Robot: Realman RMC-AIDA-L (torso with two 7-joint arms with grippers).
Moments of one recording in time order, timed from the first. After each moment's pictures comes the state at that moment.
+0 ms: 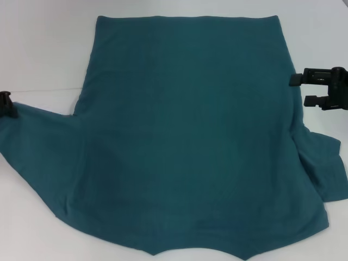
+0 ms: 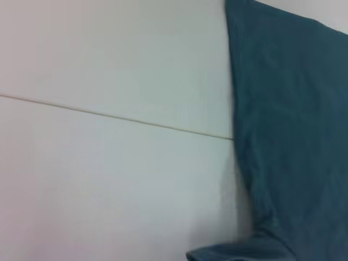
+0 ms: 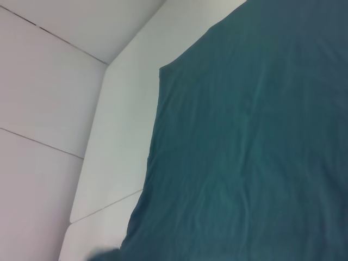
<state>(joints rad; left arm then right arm) -0.79 -1.95 0.69 0.91 2.72 1.25 -2.77 0.69 1.78 -0.55 -0.52 -2.13 -1.42 2.49</state>
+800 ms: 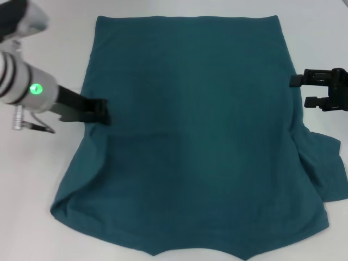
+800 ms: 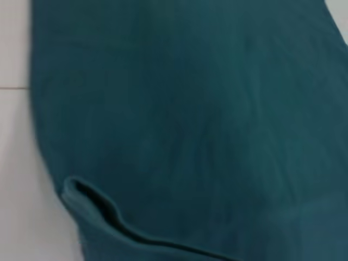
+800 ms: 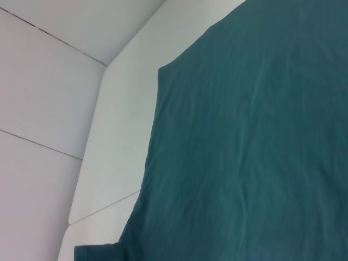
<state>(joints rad) -0.96 -2.09 0.79 0.87 2.71 1.31 -2.77 0.69 1.78 -0.54 -0.52 -2.14 -1.42 2.49</state>
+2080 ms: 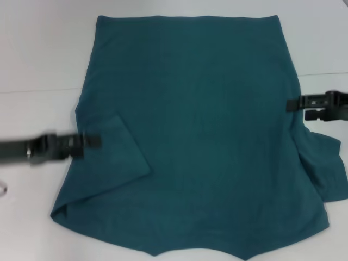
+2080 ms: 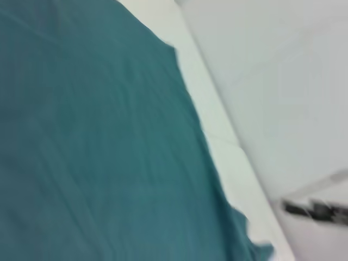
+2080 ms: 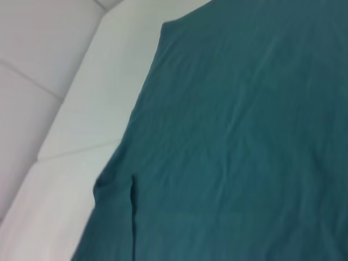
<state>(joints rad) -0.59 -2.01 0.61 0.83 2.12 1.60 -2.38 0.67 1.79 -0.68 -0.58 -2.14 -1.42 2.33</state>
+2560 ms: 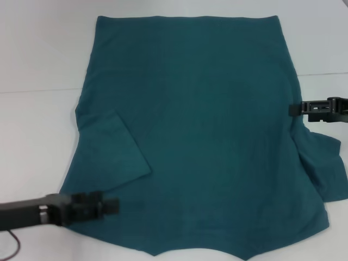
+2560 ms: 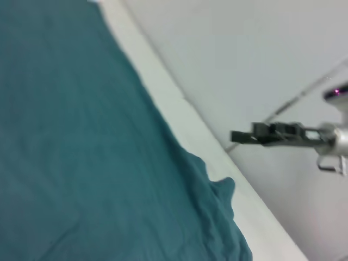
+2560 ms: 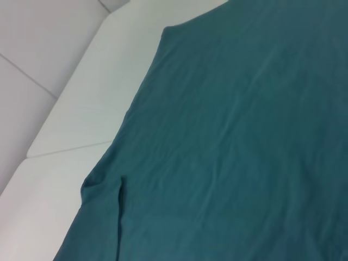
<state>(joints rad) -0.44 -2.12 0.59 0.81 2.12 1.75 -1.93 0.63 1.82 -0.66 -0.63 -2.14 -1.40 2.27</state>
